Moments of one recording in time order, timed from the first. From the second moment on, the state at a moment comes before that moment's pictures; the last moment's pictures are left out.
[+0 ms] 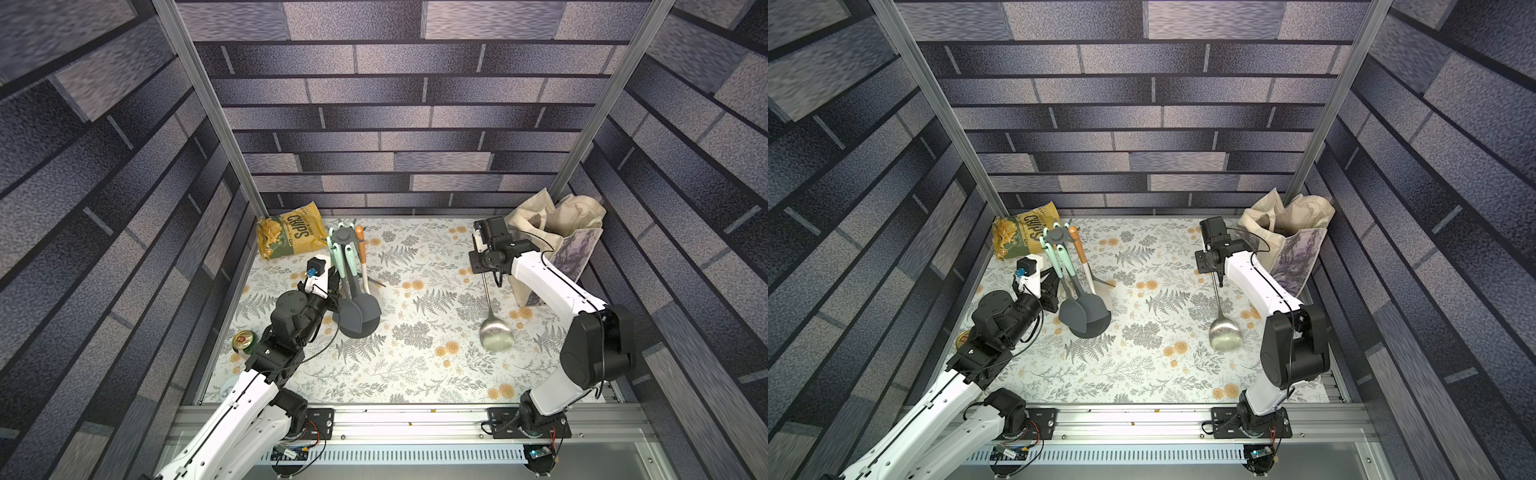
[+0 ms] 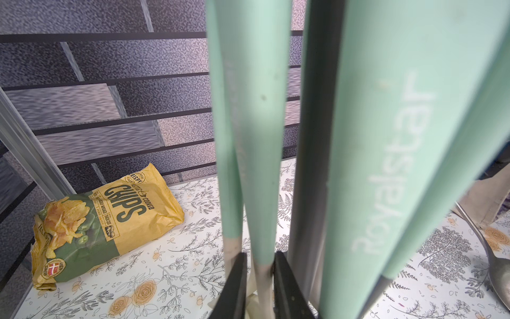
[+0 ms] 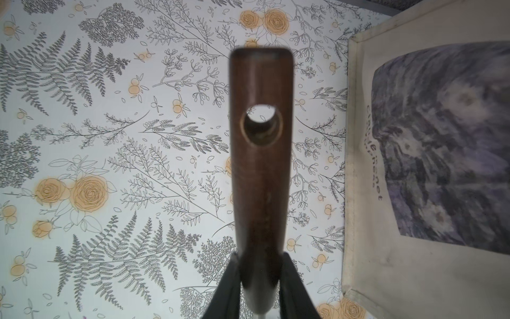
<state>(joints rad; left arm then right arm) -0.43 0.68 0.58 0.01 -0.08 0.02 0.29 1.65 1.33 -0.68 0.20 0.03</state>
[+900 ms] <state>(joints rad) -0.43 0.71 0.58 0.00 -0.09 0.02 0.25 1.94 1.32 -0.55 0.18 0.05</state>
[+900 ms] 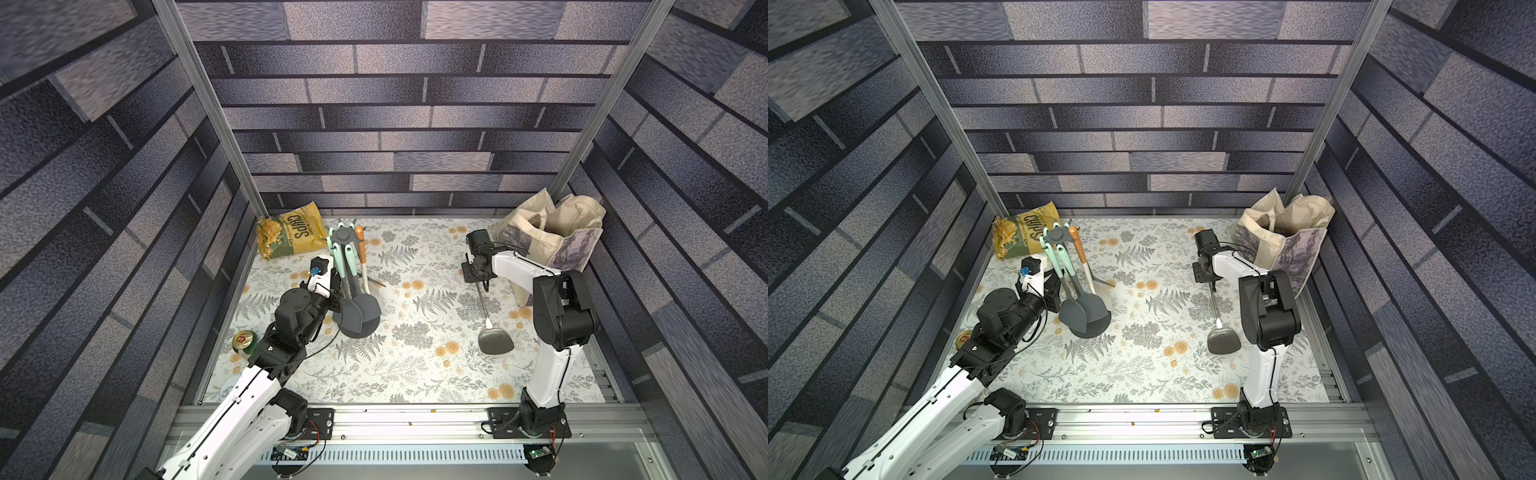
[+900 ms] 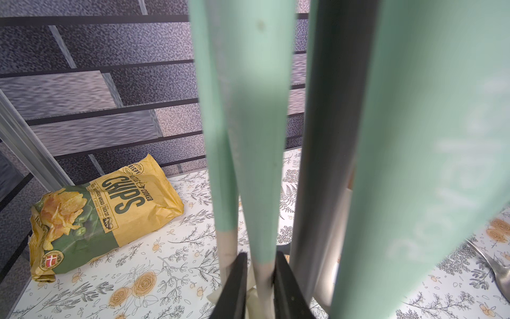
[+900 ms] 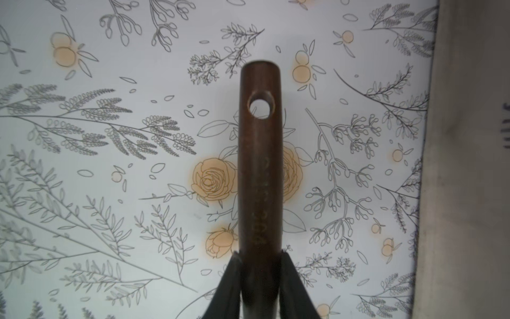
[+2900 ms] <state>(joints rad) -0.43 0.74 0.60 0.00 -0.08 0.02 0.16 1.63 1.27 -0.65 0.05 0.08</state>
